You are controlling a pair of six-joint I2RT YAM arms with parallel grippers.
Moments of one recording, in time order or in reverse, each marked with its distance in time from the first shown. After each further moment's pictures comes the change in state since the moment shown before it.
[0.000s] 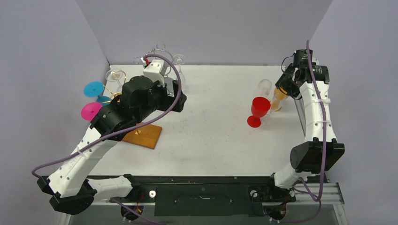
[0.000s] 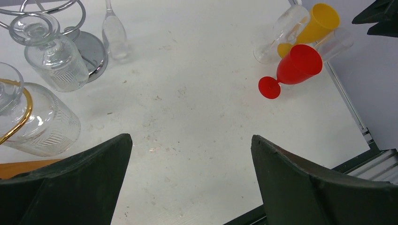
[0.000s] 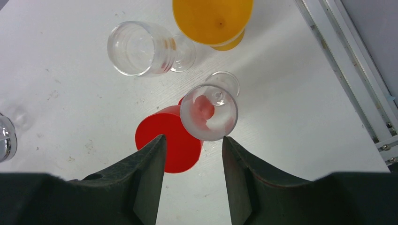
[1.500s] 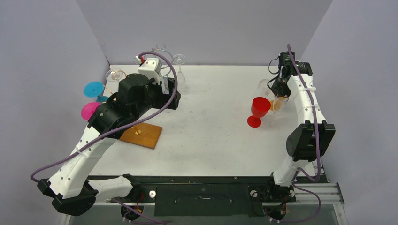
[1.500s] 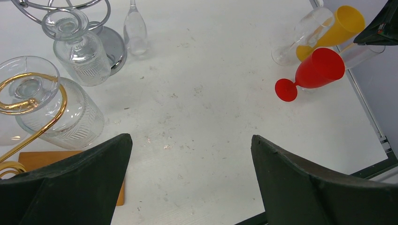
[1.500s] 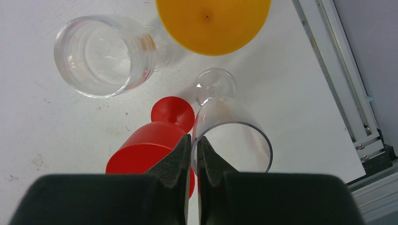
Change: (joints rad) left arm 0.078 0.001 0.020 -0.042 0.010 0.019; right arm 0.059 0.151 -0.012 0.014 0.107 -0.040
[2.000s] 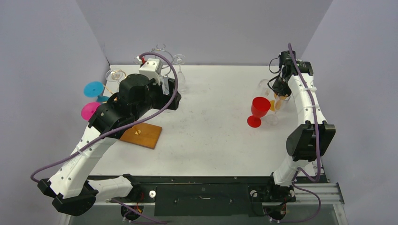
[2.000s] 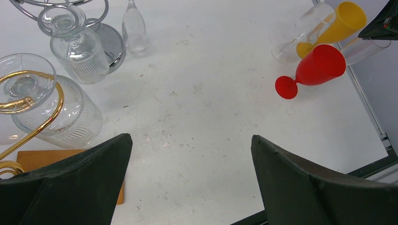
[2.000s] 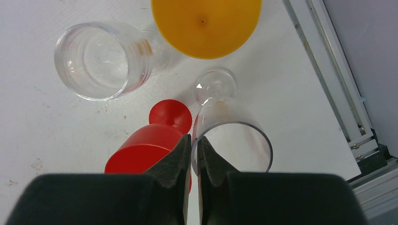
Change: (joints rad) left arm 0.002 0.000 -0.010 0.000 0.011 0.000; right arm 0.000 0.001 0.019 -0.012 0.029 0.000
